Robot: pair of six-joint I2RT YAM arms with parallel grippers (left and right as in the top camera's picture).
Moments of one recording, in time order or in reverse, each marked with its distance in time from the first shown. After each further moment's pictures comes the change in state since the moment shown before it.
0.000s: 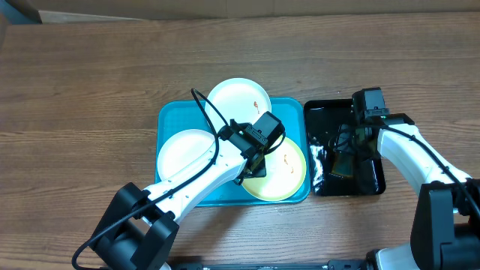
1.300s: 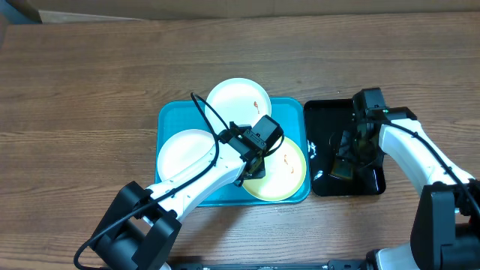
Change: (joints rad) left arm 0.000 0.000 -0.056 0.085 0.000 -0.008; right arm 0.000 0.000 0.058 -0.240 -0.035 0.045
